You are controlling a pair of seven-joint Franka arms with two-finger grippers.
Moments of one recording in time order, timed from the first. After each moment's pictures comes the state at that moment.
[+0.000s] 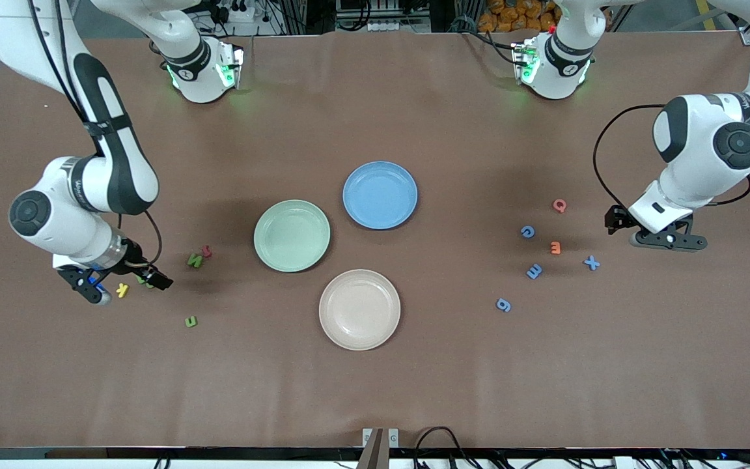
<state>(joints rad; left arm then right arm) 0.05 0.11 -0.03 -2.24 0.11 2.39 0.11 0.11 0.39 -0.11 -1.97 0.13 2.39 0.55</state>
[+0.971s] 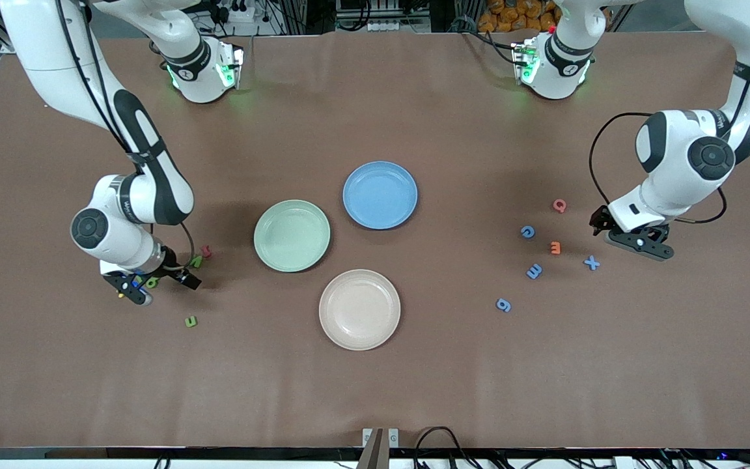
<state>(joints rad) 0.06 0.19 -0.05 -2.28 0.12 2.54 0.37 0.14 0.54 -0.09 -2.01 0.13 2.54 0.55</state>
